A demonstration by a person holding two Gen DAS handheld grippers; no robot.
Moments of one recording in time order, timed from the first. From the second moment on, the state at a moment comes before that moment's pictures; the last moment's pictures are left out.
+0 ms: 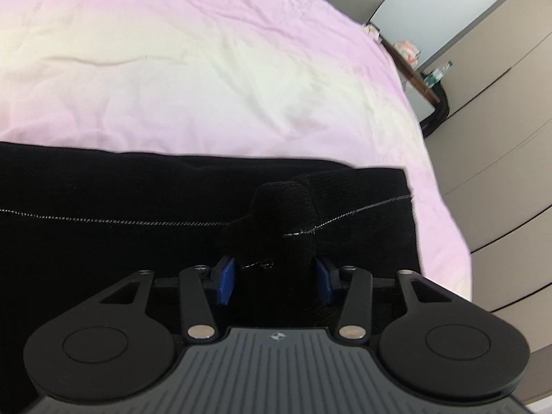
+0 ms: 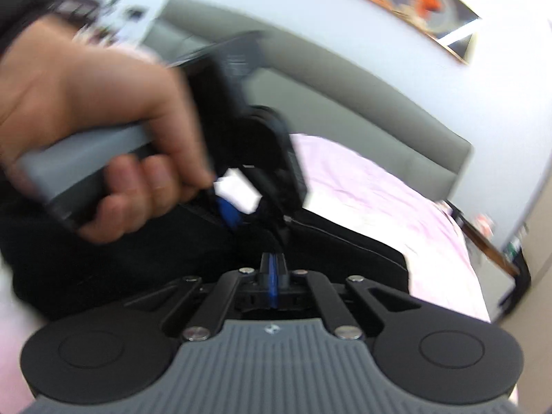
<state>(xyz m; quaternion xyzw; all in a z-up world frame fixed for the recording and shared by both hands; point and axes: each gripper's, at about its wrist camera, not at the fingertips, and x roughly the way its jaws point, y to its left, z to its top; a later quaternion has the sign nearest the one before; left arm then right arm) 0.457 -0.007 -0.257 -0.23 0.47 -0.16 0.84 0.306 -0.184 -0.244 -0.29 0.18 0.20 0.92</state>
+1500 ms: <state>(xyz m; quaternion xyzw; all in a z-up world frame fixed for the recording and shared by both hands) 0.280 0.260 -0.189 -0.17 0.41 0.07 0.89 0.219 -0.123 -0.225 -0.25 0.22 0.21 0.92</state>
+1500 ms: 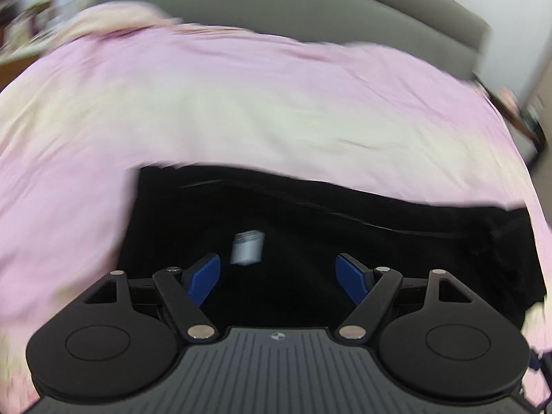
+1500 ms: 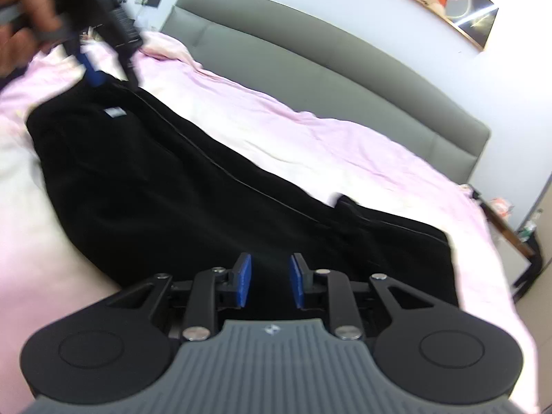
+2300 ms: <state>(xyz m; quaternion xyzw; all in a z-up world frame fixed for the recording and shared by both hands) 0.197 0.377 -0.305 -0.58 0.24 0.08 0.77 0.192 0.042 -0.243 -0.24 0.28 0.27 0.89</state>
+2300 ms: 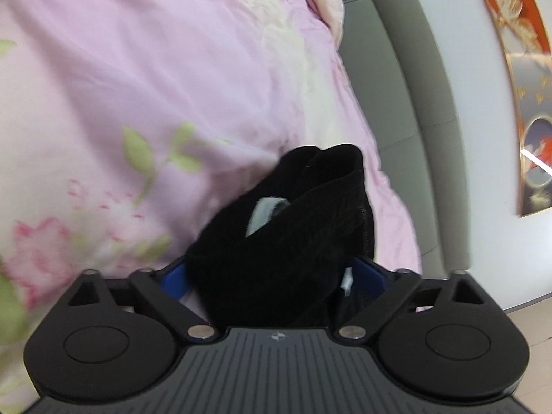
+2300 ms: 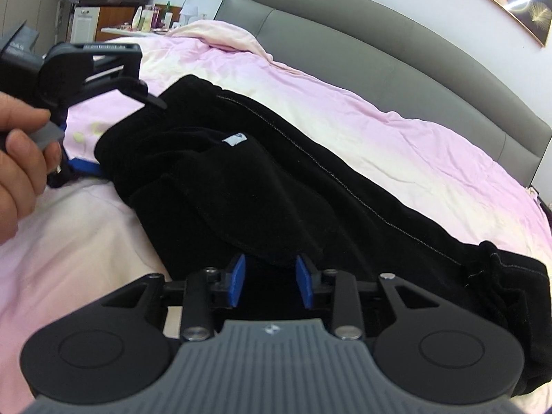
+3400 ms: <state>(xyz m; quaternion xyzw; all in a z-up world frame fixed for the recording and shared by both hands) 0.232 0.214 -0.173 -0.17 0.24 0.02 0.95 0.246 -0.047 -0.241 -0.09 0.29 0.30 0.91</state>
